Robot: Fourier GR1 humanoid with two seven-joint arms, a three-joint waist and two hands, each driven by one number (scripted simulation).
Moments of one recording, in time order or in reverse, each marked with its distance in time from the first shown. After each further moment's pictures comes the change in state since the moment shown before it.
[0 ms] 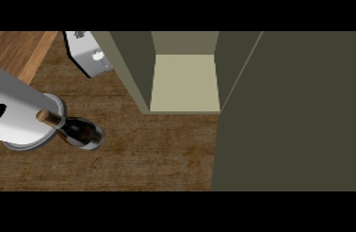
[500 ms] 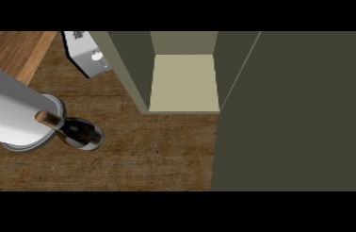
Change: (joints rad) left arm -0.010 0.040 0.114 0.122 0.105 -0.071 0.011; right arm -0.004 0.011 0.008 -0.013 0.009 -0.004 0.028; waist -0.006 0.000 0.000
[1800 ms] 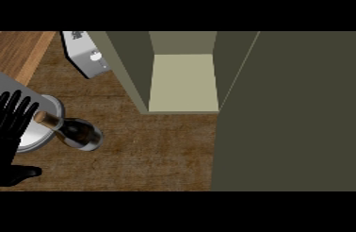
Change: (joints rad) left arm -0.108 -0.019 0.025 0.630 -0.244 -0.255 -0.379; right arm -0.104 0.010 -0.024 -0.003 0.012 -0.014 0.102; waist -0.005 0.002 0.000
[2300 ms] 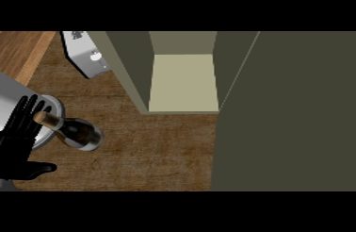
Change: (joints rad) left arm -0.039 0.002 -0.015 0.196 -0.091 -0.042 -0.138; right arm -0.026 0.005 -0.009 -0.001 0.000 -0.001 0.036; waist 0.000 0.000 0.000
